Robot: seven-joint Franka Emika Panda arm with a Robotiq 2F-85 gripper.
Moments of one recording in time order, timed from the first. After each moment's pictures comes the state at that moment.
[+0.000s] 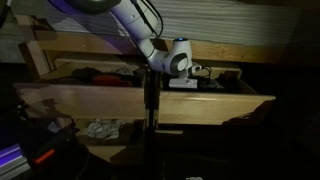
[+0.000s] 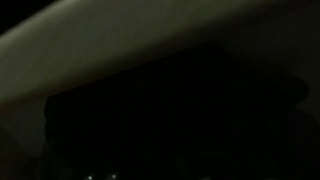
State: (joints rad) arm -0.40 1.40 -0.05 -0.98 -0.11 2.68 -0.38
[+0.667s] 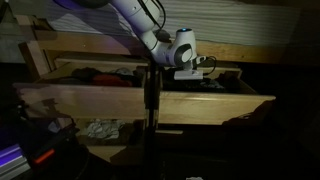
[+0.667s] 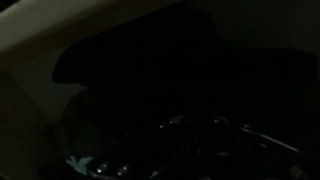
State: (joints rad) arm -0.41 1.36 -0.04 -0.94 -0.11 2.66 -0.44
